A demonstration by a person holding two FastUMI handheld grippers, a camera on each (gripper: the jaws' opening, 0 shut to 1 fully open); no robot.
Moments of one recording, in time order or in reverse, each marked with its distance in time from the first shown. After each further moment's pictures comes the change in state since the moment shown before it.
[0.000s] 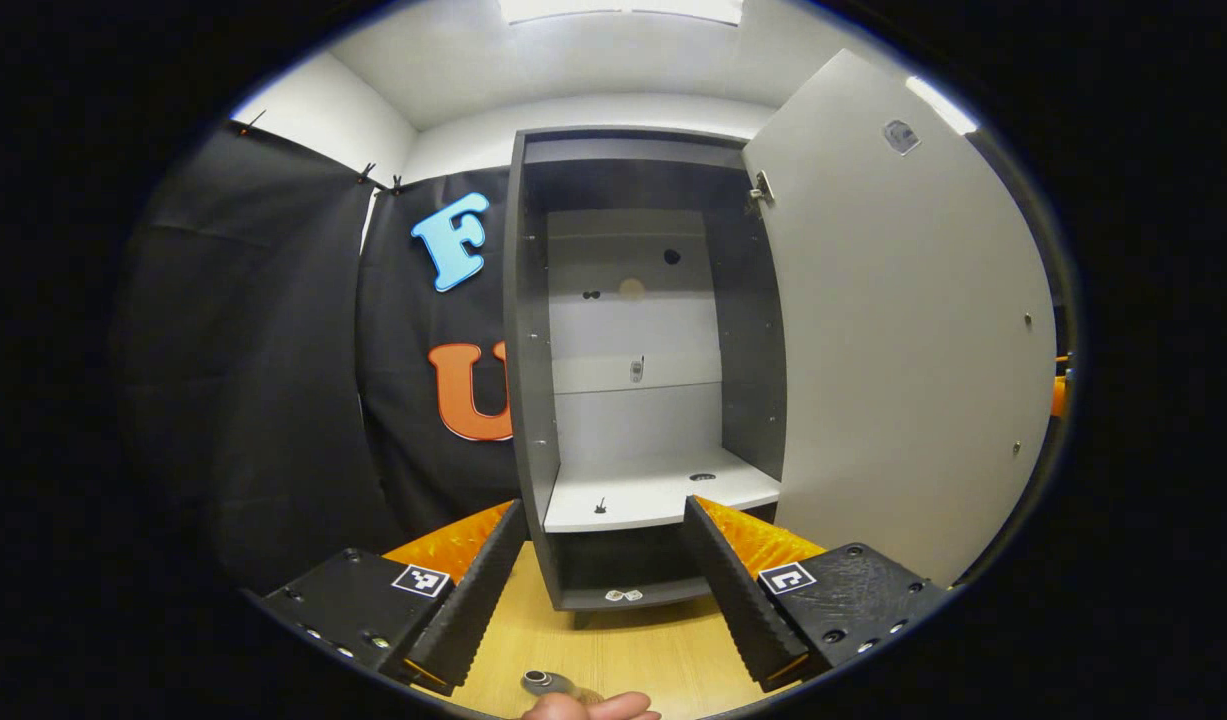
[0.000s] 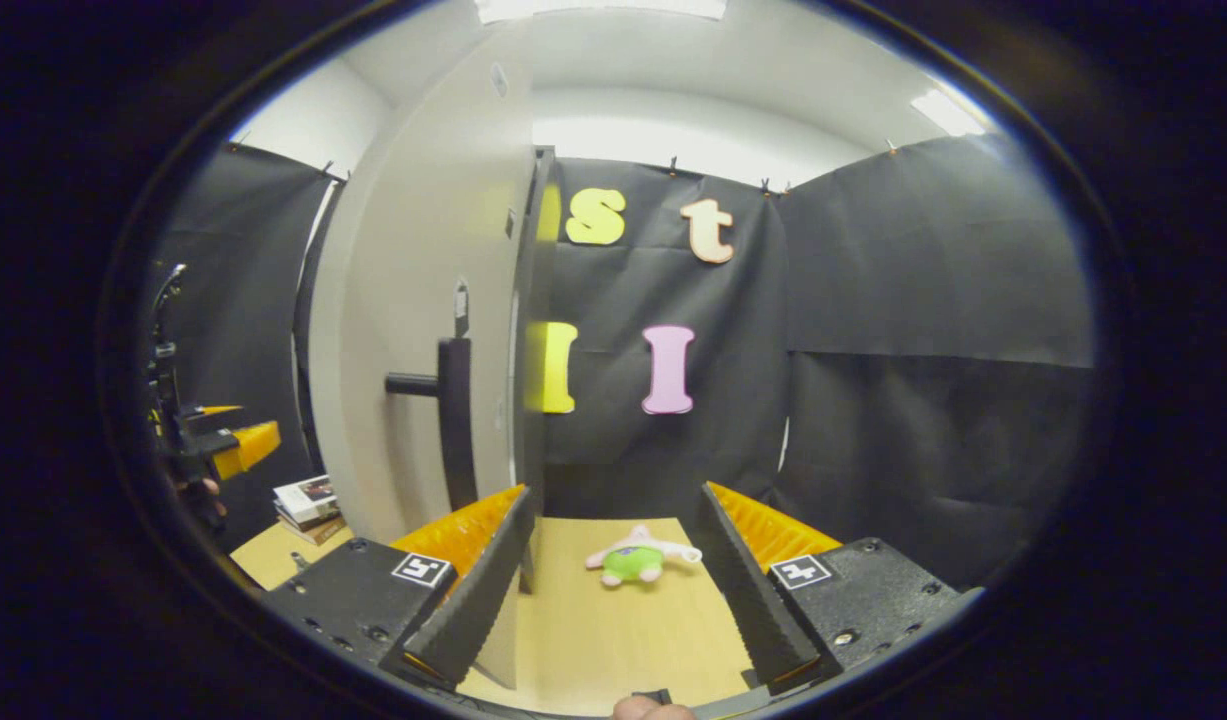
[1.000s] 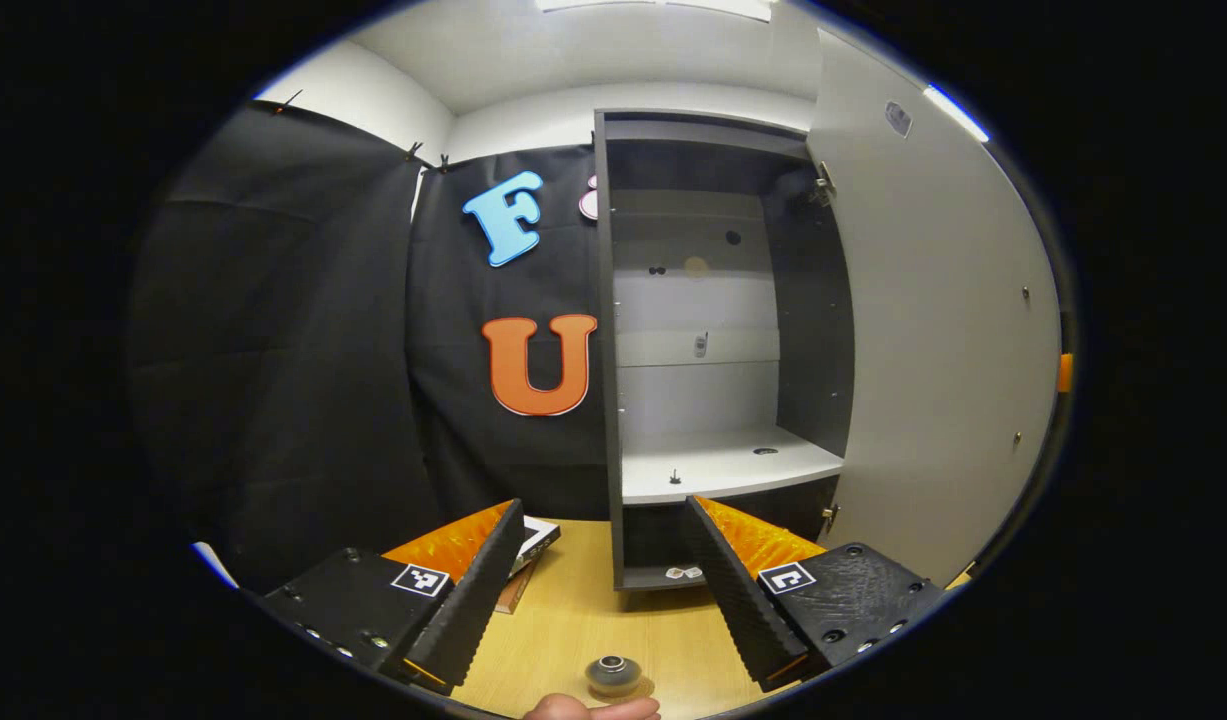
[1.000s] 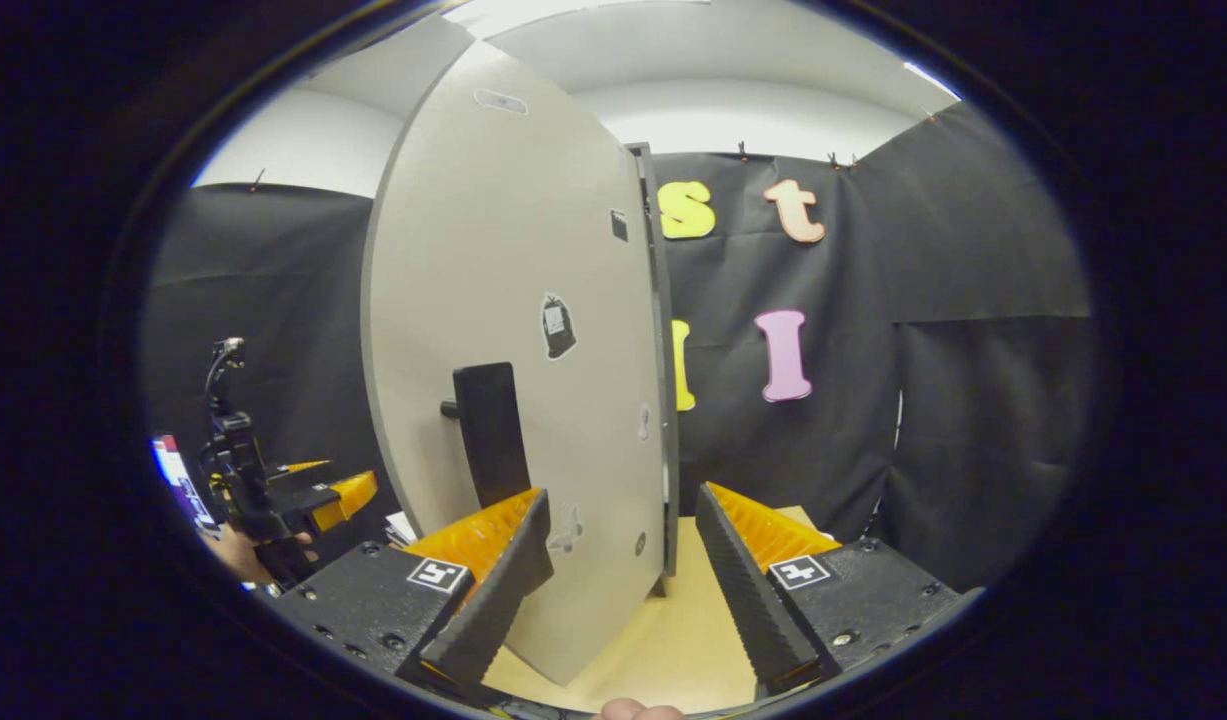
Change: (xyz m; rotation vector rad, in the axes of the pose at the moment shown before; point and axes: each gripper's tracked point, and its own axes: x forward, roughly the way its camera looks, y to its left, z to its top) left arm -0.018 0.094 -0.033 -0.020 0.045 0.106; right arm -0.002 0.130 0.010 0.107 0.030 0.309
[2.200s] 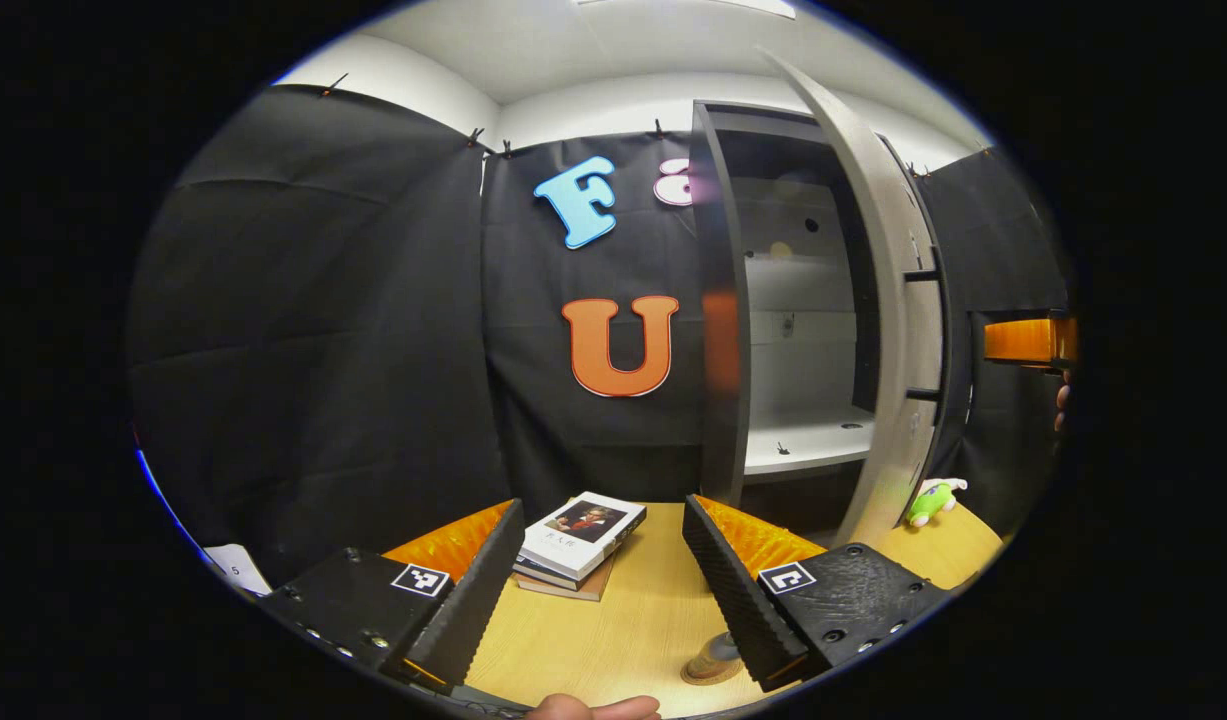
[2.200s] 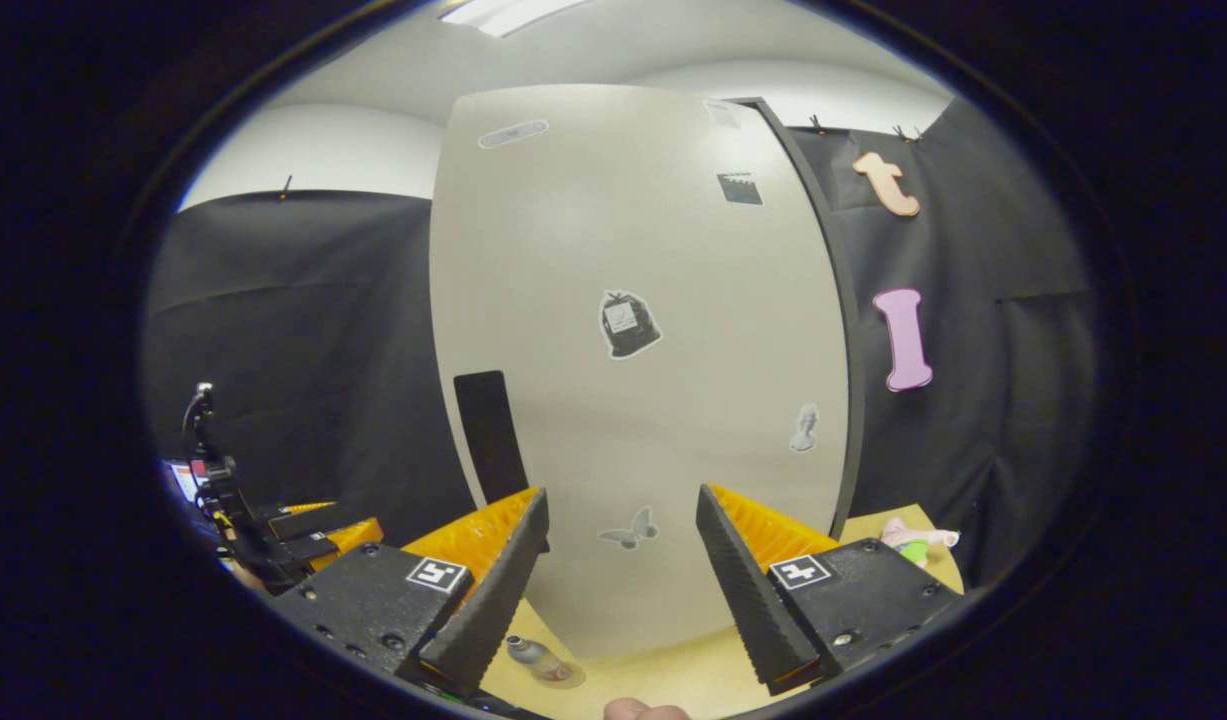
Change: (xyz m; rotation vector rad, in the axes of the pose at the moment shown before) left arm -0.013 0.116 -0.028 -0.009 0.048 0.128; right arm 0.091 0.095 0.004 0.041 0.000 0.196
